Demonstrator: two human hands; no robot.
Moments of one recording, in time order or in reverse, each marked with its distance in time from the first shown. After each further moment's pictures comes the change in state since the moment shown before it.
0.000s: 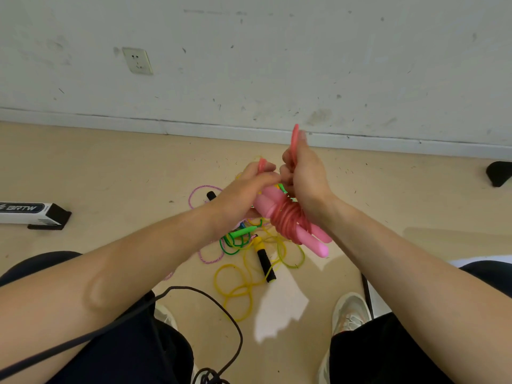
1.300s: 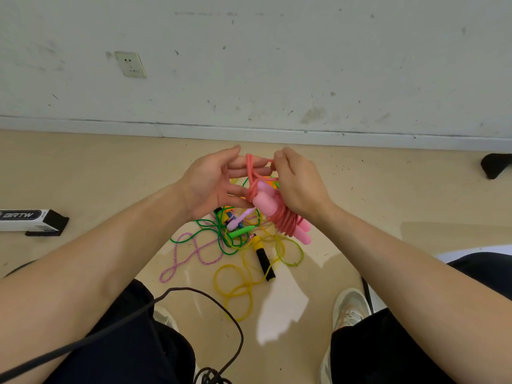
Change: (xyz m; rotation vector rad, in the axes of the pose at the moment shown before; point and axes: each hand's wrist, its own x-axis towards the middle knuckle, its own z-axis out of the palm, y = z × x) left_hand -0.001 0.024 -0.040 -0.114 -0.137 -0.106; right_hand 0.010 0.027 -0.014 -0.662 0.010 -0.251
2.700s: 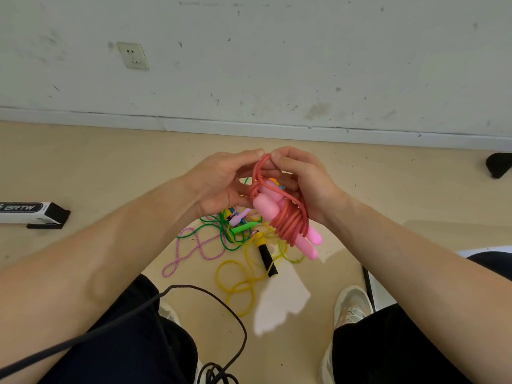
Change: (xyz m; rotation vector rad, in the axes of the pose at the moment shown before) left_hand -0.003 0.000 0.010 -0.066 0.028 0.014; right_hand -0.004 -0.007 0.000 0.908 -0.258 0.291
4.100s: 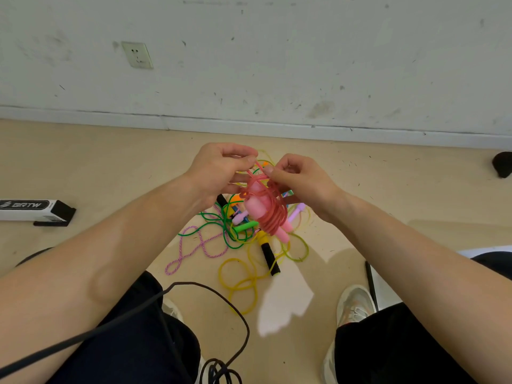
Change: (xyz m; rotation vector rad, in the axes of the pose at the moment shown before) left_hand 0.005 -0.003 -0.010 0.246 0.308 0.157; right_hand 0.001 0.005 -0.005 -0.403 0.005 -0.009
